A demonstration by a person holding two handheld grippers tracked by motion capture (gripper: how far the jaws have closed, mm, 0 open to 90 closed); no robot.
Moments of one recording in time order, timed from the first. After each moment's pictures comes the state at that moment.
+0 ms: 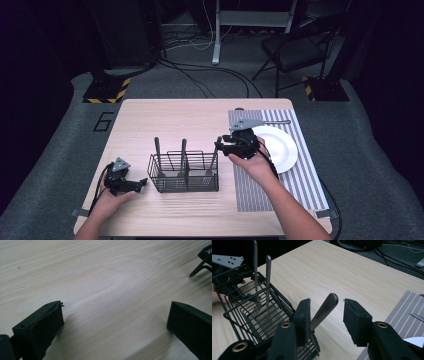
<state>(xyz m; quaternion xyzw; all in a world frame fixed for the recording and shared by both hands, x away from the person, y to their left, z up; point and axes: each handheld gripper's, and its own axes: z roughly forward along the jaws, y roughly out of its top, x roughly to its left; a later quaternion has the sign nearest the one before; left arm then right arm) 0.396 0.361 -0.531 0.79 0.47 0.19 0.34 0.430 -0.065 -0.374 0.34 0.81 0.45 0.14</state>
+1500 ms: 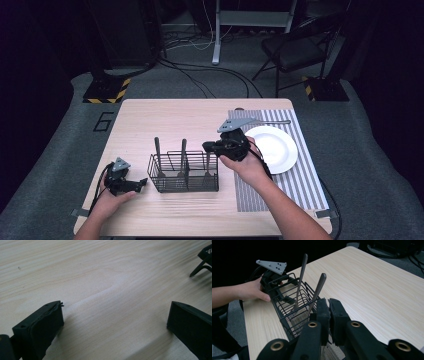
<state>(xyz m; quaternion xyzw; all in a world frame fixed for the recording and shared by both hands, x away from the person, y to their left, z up) 0.396 0.361 -0.531 0.80 0.46 0.19 0.34 0.412 -0.038 -0.348 0.26 0.83 0.48 0.07</state>
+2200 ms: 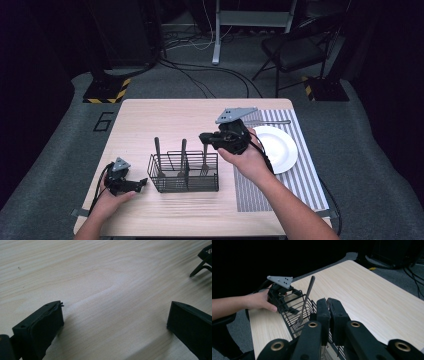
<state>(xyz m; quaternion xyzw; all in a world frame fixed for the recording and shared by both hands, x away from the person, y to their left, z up) 0.396 0.361 -0.531 0.80 0.46 0.19 0.34 0.402 -0.033 -0.302 0.25 0.83 0.49 0.09</state>
